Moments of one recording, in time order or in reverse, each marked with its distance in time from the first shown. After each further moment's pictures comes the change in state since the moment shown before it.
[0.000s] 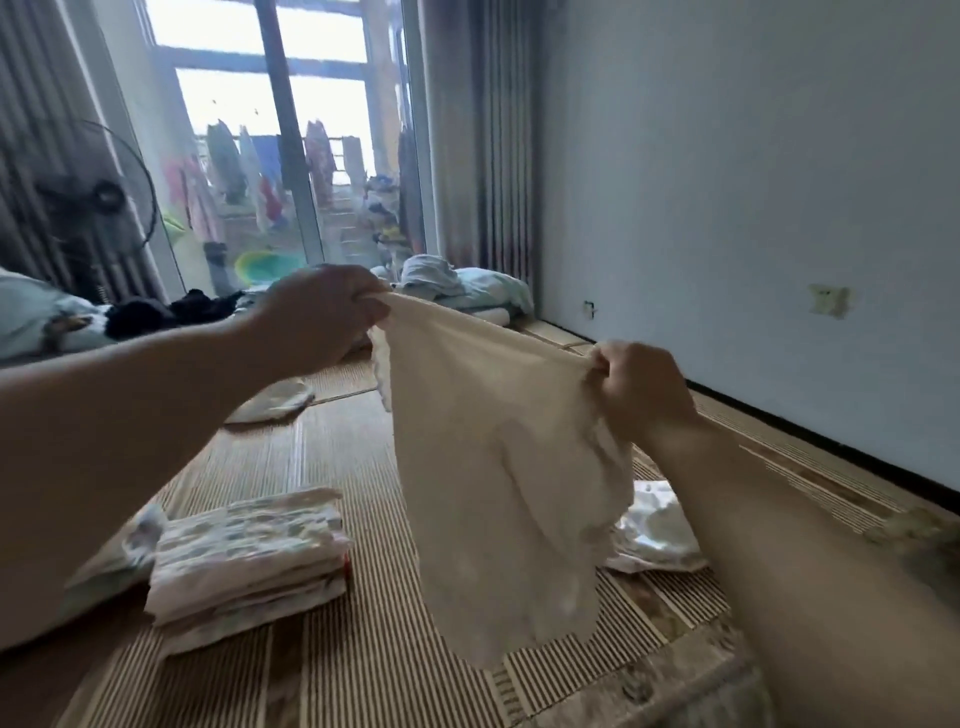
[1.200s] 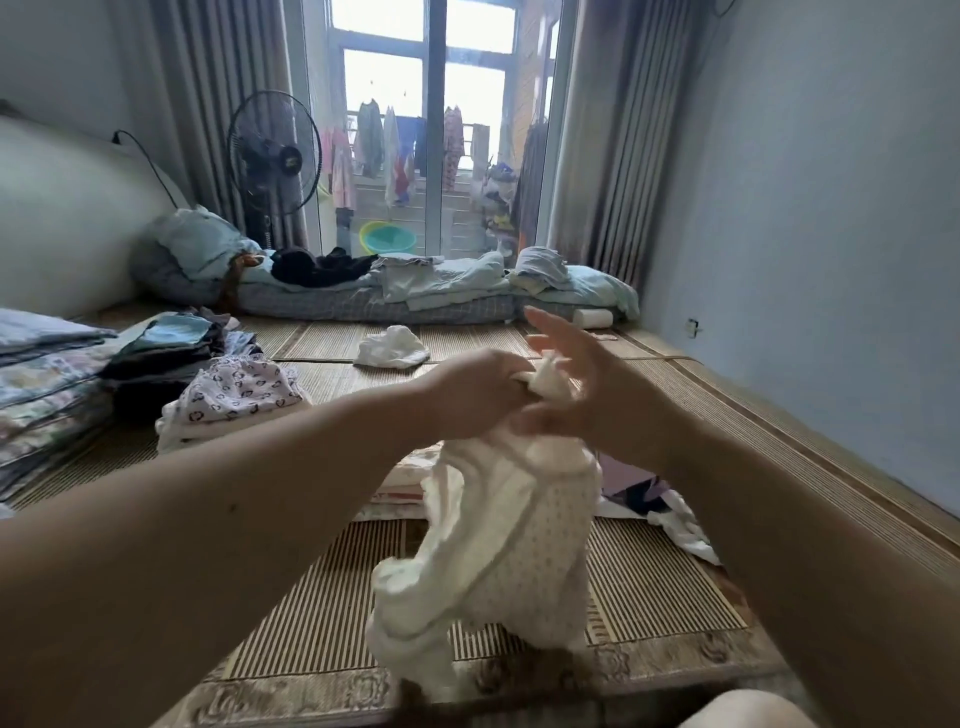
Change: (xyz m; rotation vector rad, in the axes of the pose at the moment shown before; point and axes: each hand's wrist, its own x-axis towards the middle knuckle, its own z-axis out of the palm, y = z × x) left_hand -0.130 -0.004 -0.023 -0.427 -0.274 -0.239; right_hand -0.098 -0.166 -0.012 0.637 -0.610 -0.333
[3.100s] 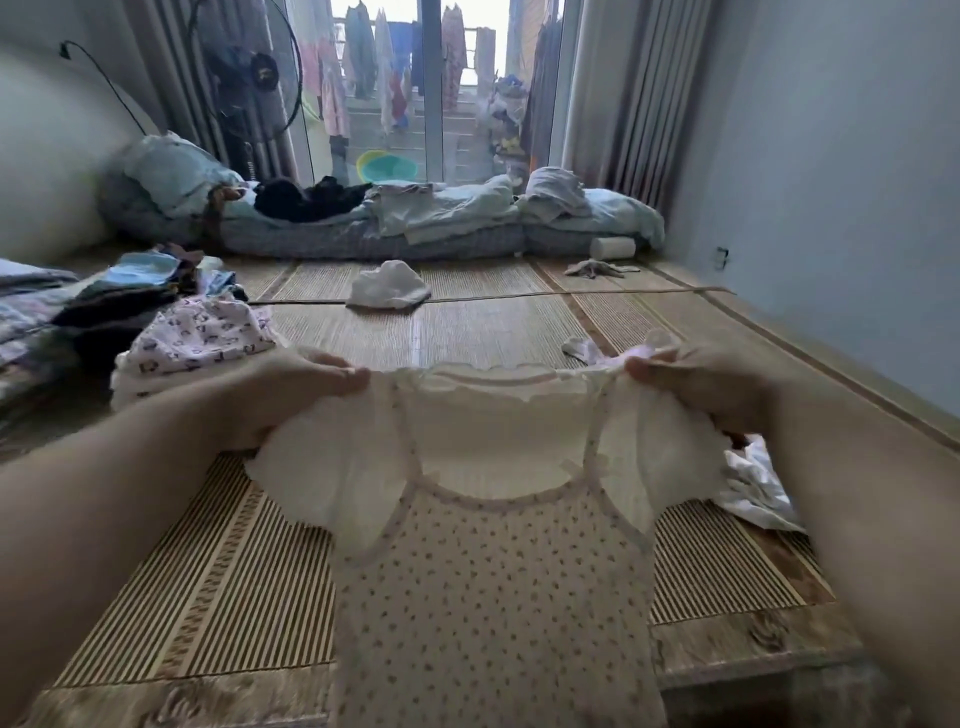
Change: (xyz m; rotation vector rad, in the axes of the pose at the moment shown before) left_hand 0.003 -0.185 -0.012 -0.338 0.014 -0.484; right_hand 0.037 0.172 -0.046 0.138 -0.127 0.518
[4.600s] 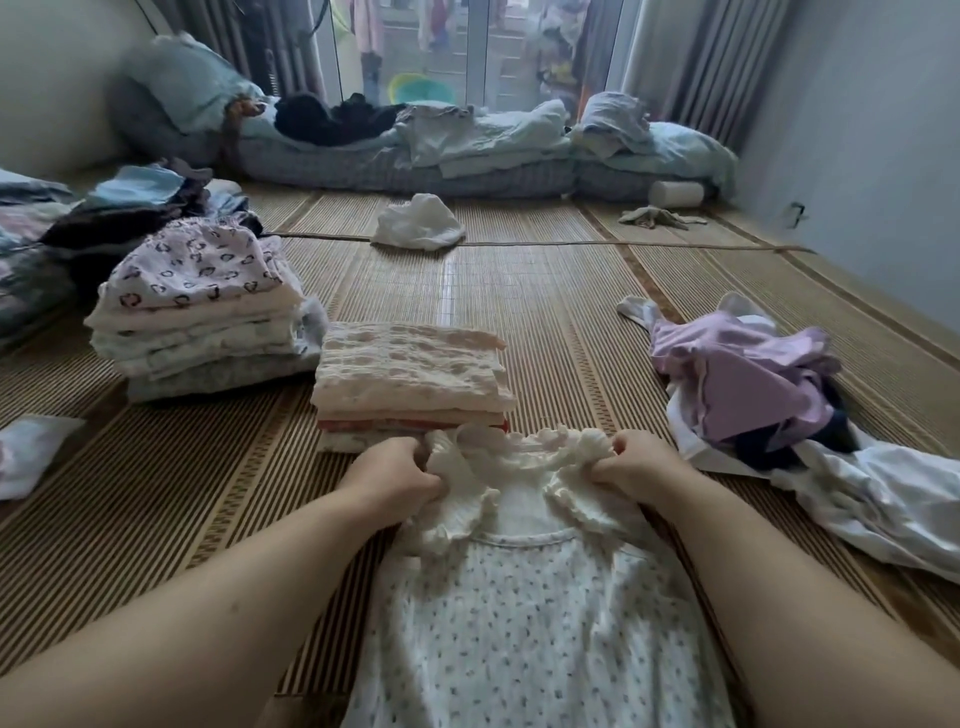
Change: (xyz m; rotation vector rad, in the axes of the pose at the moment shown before) left_hand 0.054 -0.109 0.113 0.375 0.008 -0.180; right_hand 0.091 0.090 0.131 -0.329 0.025 0.274
